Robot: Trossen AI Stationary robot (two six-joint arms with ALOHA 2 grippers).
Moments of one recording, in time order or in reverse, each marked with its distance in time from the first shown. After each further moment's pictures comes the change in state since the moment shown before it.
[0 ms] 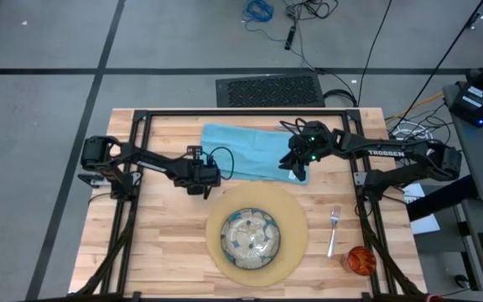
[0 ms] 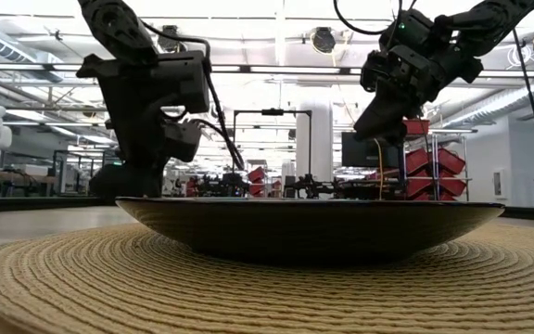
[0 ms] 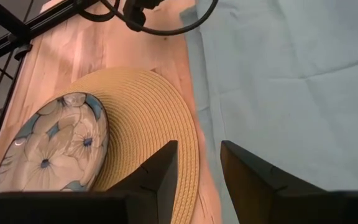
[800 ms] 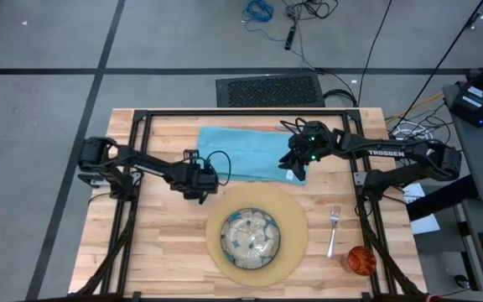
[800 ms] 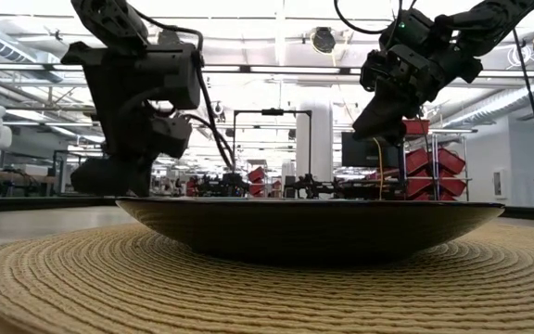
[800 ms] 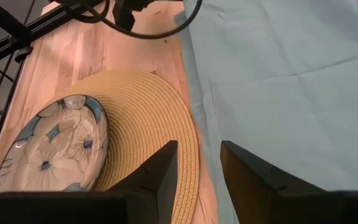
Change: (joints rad) left arm -0.063 -0.029 0.002 -0.114 0.005 -0.104; right arm 0.000 0.000 0.000 0.005 0.001 0.004
